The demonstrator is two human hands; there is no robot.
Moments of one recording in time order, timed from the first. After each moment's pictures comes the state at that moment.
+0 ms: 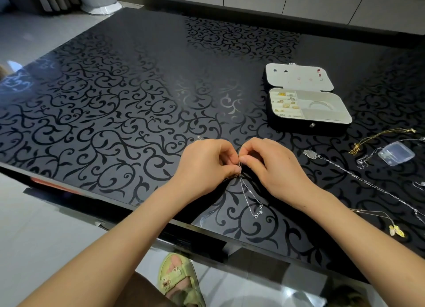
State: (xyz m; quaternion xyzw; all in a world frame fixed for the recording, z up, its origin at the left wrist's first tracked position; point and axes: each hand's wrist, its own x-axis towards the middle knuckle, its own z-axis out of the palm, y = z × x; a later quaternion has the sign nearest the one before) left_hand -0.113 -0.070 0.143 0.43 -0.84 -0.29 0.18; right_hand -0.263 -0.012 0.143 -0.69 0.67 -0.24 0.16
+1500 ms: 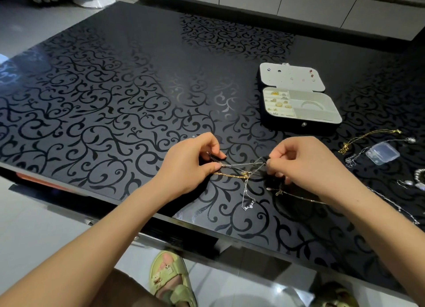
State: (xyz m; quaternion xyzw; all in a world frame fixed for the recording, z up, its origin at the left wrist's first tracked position) left_hand -0.095 -0.073 0.130 0.41 -0.82 -0.35 0.21; right_hand -0.284 0.013 0.184 -0.50 0.78 -0.25 0.28
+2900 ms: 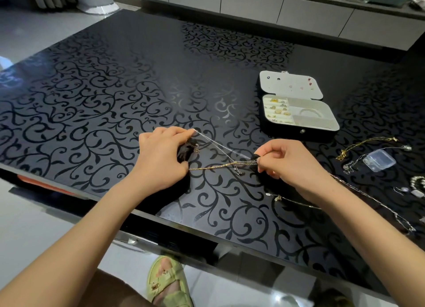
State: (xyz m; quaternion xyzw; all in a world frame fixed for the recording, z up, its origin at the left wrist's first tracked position) left_hand -0.065 -0.098 0.134 0.47 -0.86 -0.12 0.17; right_hand -0.287 -0.005 0.163 -0.47 0.72 -0.35 0.38
